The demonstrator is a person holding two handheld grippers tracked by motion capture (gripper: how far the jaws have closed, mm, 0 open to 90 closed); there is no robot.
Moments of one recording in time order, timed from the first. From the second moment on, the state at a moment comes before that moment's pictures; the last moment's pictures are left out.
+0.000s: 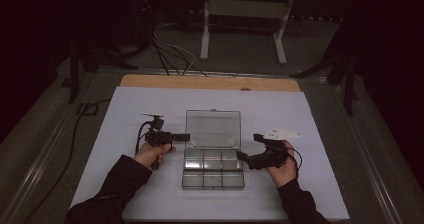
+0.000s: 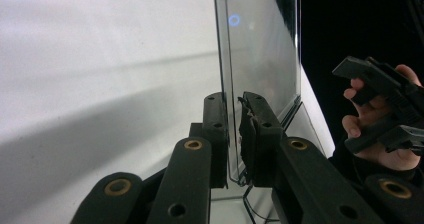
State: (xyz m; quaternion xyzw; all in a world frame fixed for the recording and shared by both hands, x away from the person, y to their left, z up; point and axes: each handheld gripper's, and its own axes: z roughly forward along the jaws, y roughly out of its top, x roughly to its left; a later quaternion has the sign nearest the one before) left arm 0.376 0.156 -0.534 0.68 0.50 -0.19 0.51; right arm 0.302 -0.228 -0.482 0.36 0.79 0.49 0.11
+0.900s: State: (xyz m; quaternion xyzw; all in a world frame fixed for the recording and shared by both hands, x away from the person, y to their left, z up) left arm 0.366 0.157 -0.526 0.72 0.43 -0.13 0.53; right arm 0.301 -0.231 -0.482 0.36 0.78 0.50 0.10
